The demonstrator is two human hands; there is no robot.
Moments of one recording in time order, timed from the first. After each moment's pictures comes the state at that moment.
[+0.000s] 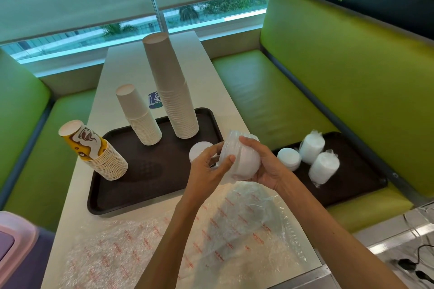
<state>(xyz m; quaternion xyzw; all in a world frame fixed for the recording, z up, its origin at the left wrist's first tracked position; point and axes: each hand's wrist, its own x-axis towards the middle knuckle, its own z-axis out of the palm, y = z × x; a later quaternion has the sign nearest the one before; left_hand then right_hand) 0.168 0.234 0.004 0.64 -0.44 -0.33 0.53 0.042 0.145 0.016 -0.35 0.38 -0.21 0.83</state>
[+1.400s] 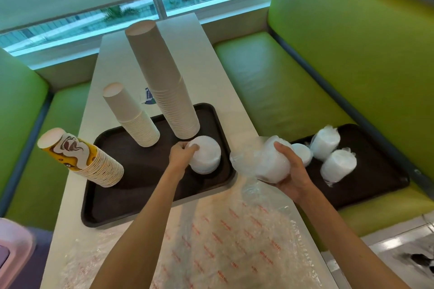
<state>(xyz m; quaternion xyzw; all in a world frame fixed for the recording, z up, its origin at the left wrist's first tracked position) 0.280 0.145 -0.066 0.82 -0.18 -0.35 0.41 0.023 0.100 -0.042 -0.22 0.41 -0.30 0.83</state>
